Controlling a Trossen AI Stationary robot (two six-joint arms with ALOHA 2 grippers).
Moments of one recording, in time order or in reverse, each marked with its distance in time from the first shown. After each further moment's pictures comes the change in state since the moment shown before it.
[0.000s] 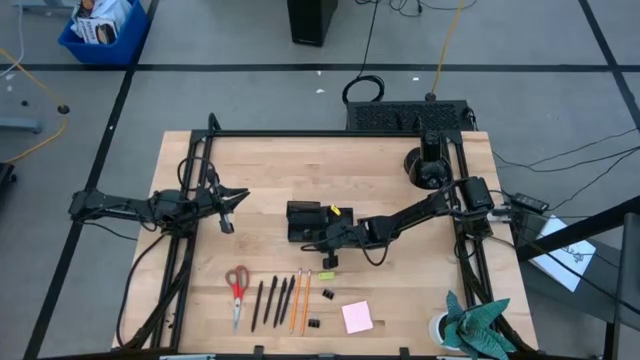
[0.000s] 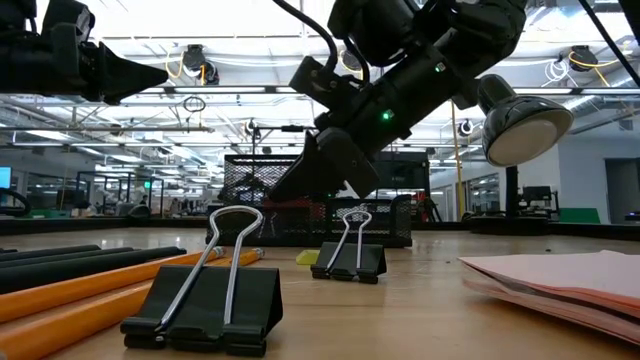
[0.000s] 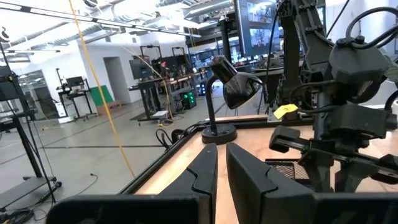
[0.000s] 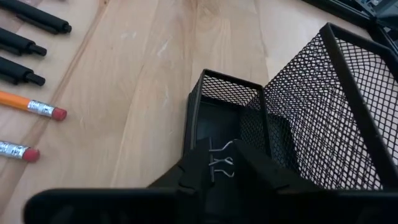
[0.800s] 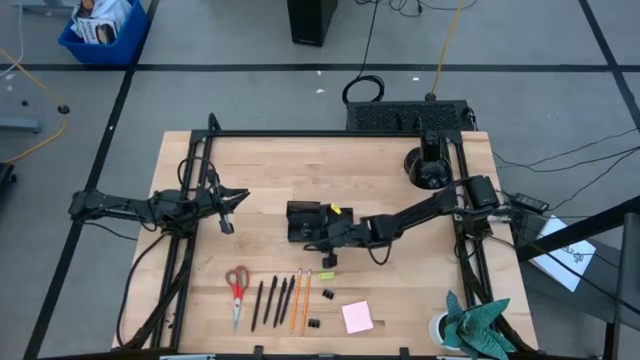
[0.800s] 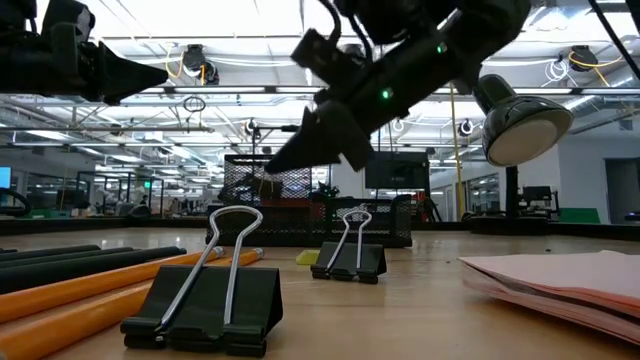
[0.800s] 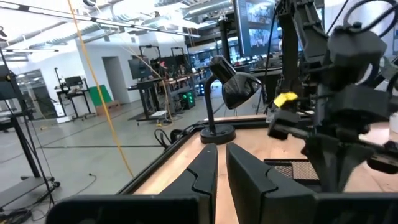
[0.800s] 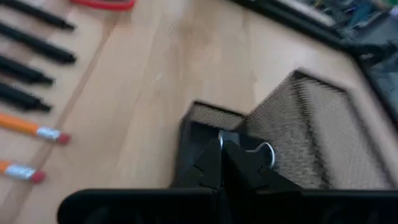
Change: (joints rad) left arm 0.000 0.000 0.000 -0.002 0.004 -0.003; right arm 0.008 -0.036 0.000 0.022 -0.007 -0.040
